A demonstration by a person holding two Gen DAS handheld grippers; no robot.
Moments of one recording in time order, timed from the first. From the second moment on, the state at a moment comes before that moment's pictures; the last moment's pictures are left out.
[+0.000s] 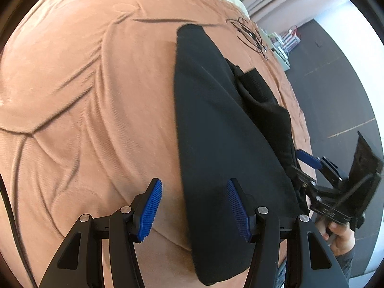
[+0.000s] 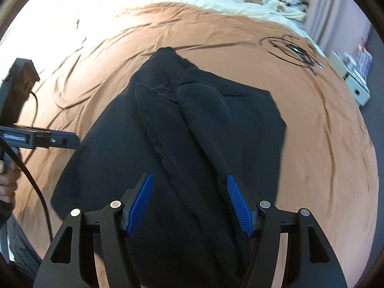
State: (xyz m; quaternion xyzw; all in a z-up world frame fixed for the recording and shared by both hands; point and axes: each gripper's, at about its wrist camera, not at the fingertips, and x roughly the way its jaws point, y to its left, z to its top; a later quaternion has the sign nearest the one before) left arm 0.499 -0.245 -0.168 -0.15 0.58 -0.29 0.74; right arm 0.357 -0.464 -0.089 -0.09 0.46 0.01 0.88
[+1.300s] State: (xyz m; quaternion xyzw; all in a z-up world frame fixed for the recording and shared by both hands) left arm 0.549 -0.277 -0.172 -0.13 0.59 -0.27 0.75; right arm 0.444 -0.610 -0.117 0.10 0.44 -0.05 0.89
